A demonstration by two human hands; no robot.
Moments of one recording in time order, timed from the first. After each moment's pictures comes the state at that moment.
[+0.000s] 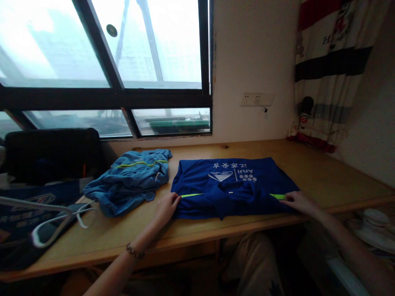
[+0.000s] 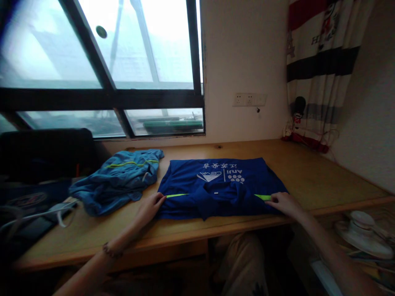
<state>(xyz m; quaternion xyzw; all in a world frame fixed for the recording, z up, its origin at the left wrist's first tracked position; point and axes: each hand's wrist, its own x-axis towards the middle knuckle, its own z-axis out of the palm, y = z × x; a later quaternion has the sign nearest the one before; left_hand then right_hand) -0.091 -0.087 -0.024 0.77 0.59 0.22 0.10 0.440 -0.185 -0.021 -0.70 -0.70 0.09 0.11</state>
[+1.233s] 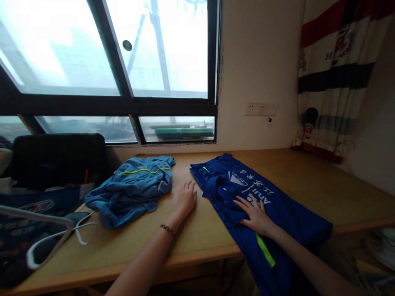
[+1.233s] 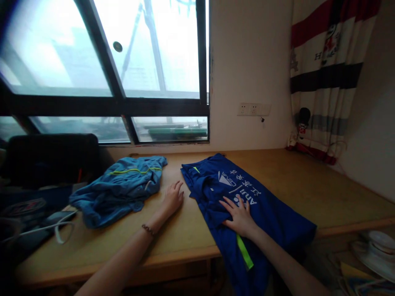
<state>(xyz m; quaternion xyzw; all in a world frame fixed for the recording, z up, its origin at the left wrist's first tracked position) -0.037 -0.021 -0.039 0.78 0.56 0.27 -0.04 0.247 -0.146 -0.022 -0.61 -0.79 0.06 0.08</state>
